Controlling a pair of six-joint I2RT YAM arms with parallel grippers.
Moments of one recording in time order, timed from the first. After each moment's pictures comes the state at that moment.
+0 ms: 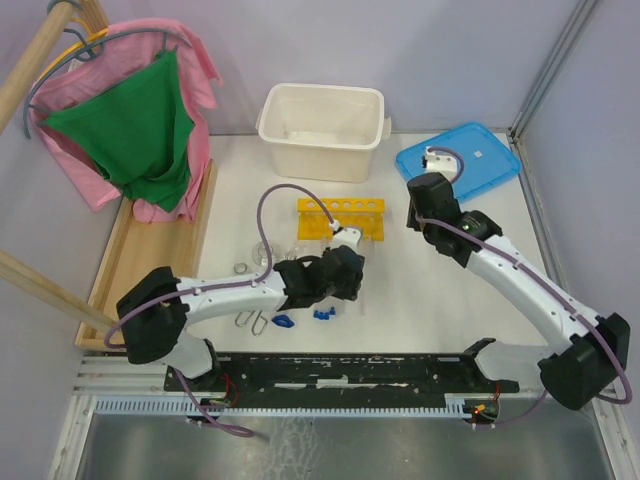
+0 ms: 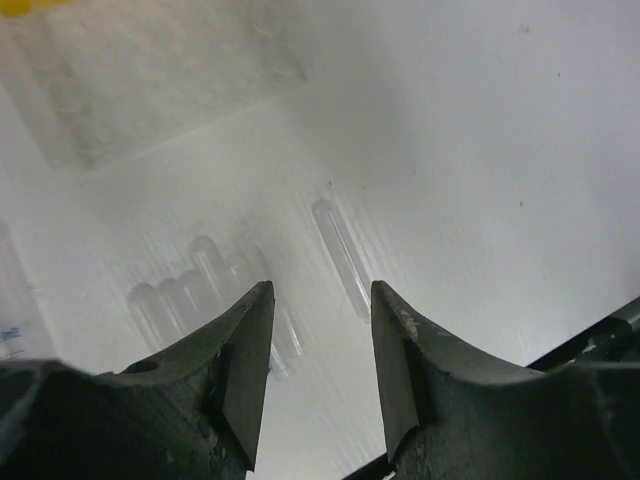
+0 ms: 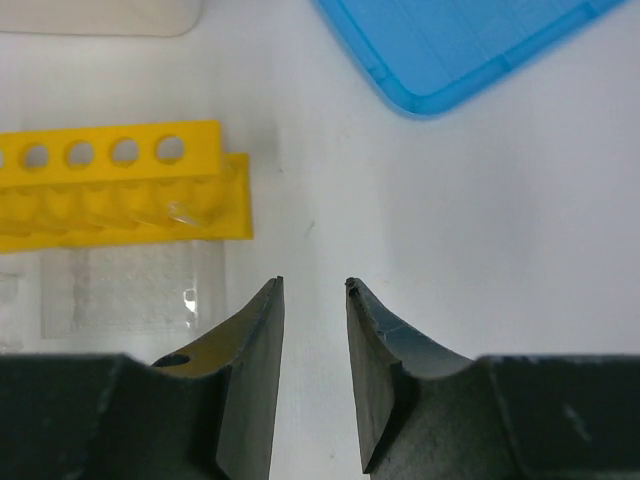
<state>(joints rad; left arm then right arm) -1.09 1.49 0.95 -0.23 -0.33 -0.62 0.57 1.26 1.13 -0.56 0.51 0.40</state>
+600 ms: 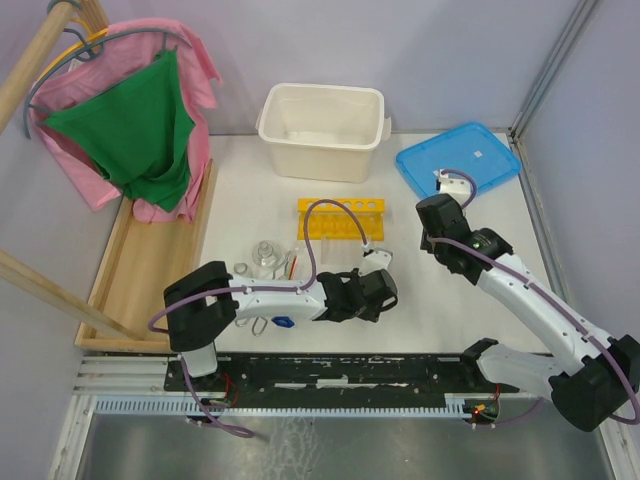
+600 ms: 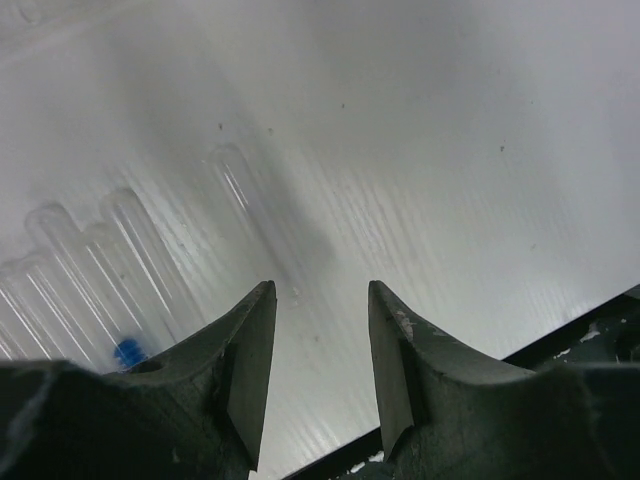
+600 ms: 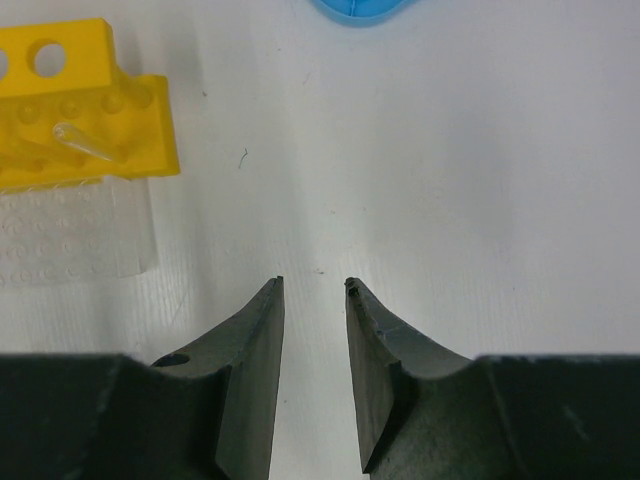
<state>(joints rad) -1.25 1.76 1.11 -0.33 -0.36 -0.73 0.56 1.11 0.98 -0.71 0.56 0.49</state>
